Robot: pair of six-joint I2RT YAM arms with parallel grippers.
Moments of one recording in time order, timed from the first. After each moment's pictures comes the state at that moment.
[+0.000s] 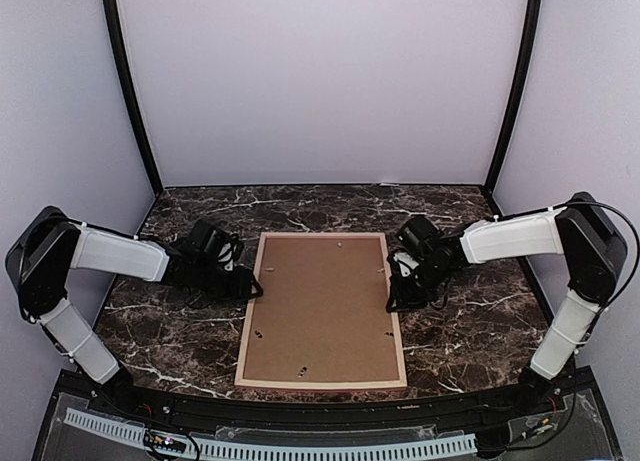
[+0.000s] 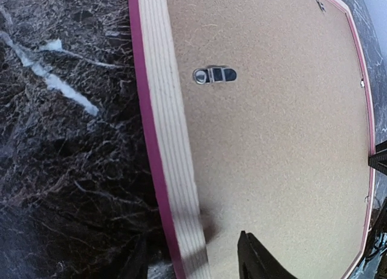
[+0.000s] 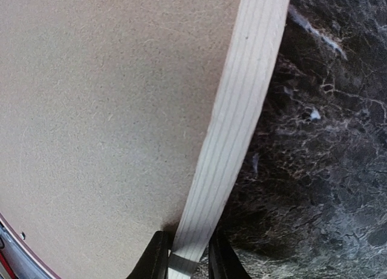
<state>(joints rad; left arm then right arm) -0.55 1.60 0.74 -0.10 0.22 -0.57 0.67 1.71 0.97 -0.51 -0.22 0.47</state>
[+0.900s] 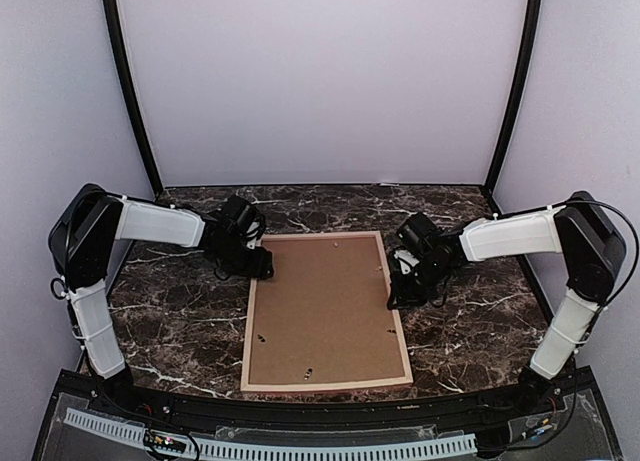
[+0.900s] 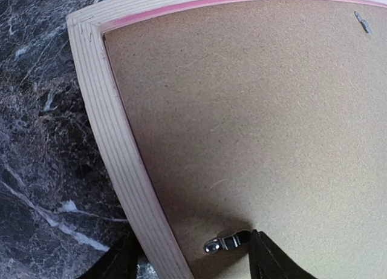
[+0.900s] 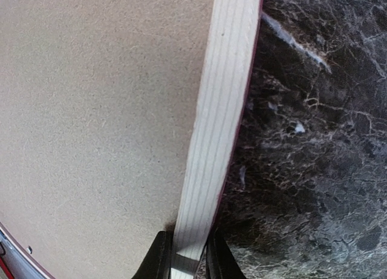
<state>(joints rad) -0.55 1.89 1.16 -0.36 0.03 -0.33 0.66 1.71 0.98 -0.51 -0.21 0.48</state>
